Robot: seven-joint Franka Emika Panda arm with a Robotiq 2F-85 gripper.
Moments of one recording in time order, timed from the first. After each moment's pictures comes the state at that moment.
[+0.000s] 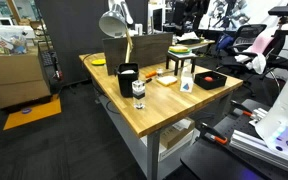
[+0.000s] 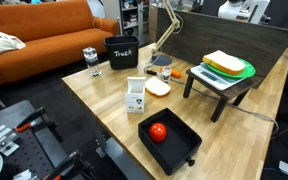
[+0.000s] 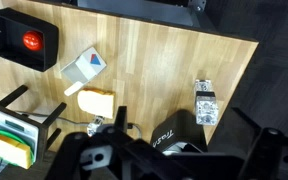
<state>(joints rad) 0.15 -0.78 0.39 -2.64 0.01 2.06 0.34</state>
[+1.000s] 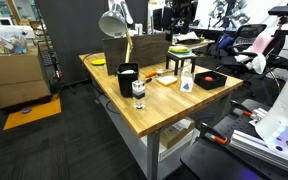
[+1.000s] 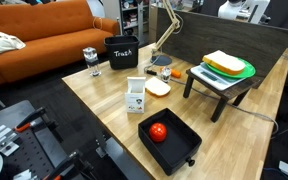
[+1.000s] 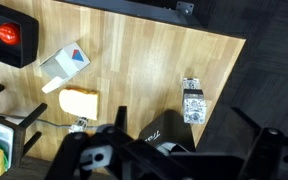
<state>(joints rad) 0.16 -0.62 0.37 -2.57 0.01 2.13 0.33</state>
